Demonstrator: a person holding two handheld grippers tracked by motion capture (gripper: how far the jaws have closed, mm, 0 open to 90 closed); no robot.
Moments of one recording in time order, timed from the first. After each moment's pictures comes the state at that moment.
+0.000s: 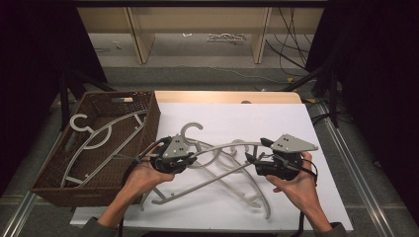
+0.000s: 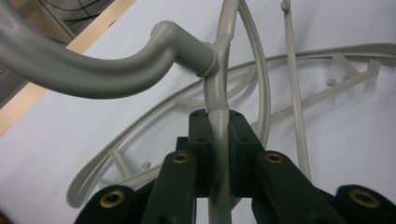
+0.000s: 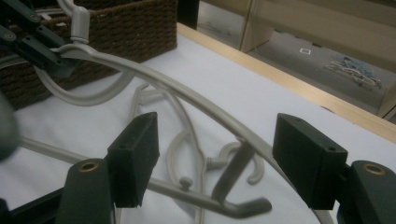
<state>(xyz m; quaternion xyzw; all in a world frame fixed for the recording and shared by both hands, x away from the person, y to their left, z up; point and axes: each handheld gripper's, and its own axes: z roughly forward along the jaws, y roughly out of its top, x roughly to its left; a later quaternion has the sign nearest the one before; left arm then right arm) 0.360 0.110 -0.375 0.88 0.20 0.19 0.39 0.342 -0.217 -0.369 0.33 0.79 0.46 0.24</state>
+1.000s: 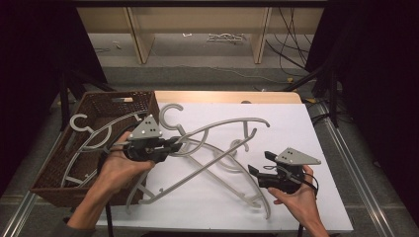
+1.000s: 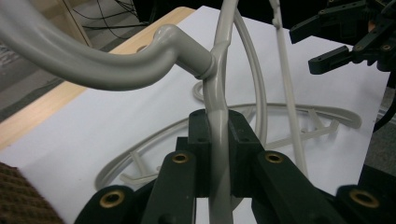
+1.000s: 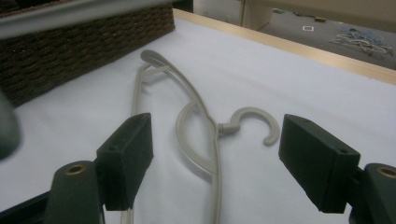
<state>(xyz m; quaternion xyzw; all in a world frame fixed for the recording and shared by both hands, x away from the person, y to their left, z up) 0.344 0.149 -0.306 0.84 0.25 0.18 0.44 0.328 -0.229 -0.404 0.37 0.77 0.47 0.22</state>
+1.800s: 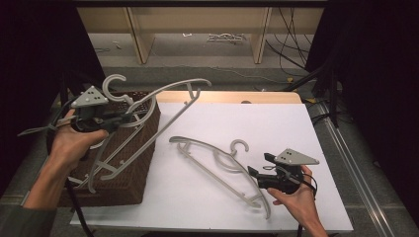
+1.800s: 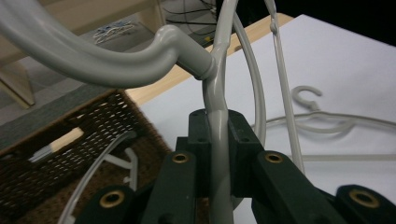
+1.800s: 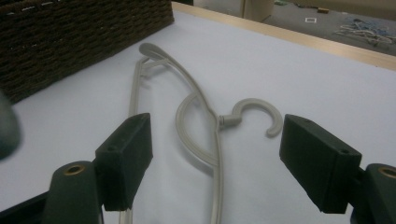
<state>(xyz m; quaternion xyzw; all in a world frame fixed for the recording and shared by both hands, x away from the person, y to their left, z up) 0.386 0.258 -0.279 0.80 0.37 0.26 0.40 0.329 -0.230 -0.412 0.38 0.77 0.47 0.20</state>
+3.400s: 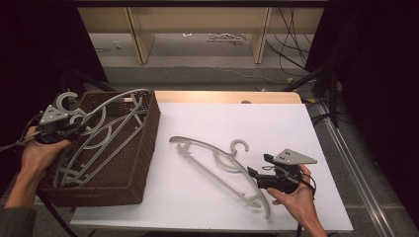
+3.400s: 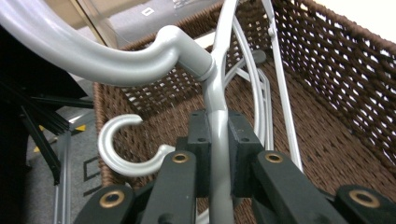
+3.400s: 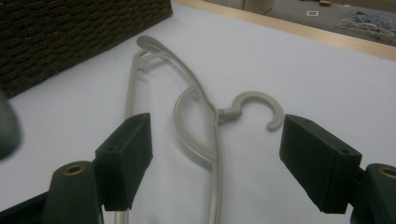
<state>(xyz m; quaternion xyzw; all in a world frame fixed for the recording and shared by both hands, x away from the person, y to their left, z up) 0.407 0.382 -0.368 0.75 0.47 0.32 0.34 0.332 -0.230 -0.417 0.39 0.78 0.46 0.19</state>
